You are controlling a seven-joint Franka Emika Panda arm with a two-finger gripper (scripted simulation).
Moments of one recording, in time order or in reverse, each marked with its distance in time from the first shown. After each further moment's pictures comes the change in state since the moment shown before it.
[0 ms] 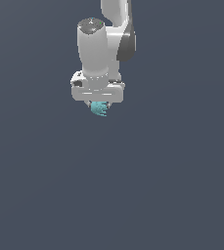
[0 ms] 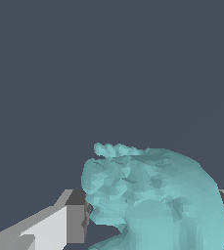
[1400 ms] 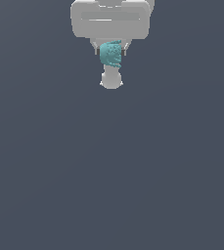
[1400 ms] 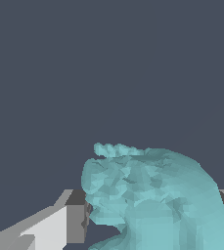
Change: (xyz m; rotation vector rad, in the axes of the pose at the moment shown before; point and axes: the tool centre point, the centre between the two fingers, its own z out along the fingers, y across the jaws) arm -0.011 -0.051 -0.218 0.001 -0.001 -0.001
